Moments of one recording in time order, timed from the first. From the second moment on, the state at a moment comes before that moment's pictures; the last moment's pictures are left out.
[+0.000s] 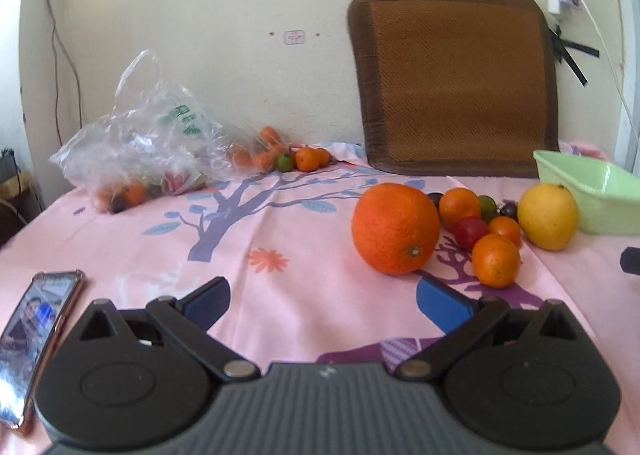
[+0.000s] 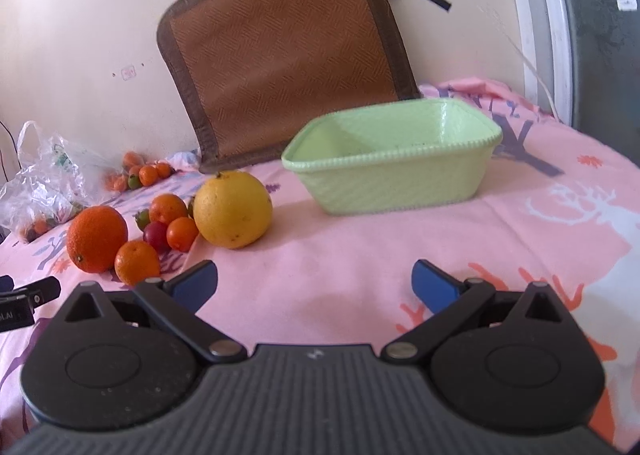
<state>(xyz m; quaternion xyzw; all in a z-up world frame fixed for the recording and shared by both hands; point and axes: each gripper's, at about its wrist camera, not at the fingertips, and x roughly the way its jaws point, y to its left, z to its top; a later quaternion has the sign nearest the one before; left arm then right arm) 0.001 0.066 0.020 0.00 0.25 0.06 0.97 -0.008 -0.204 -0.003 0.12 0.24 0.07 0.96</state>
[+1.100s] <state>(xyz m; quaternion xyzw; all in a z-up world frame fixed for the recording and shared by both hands) -0.024 0.150 0.018 -0.20 0.19 0.05 0.96 0.031 -0.070 0.023 -0.06 0.29 0.41 0.86</state>
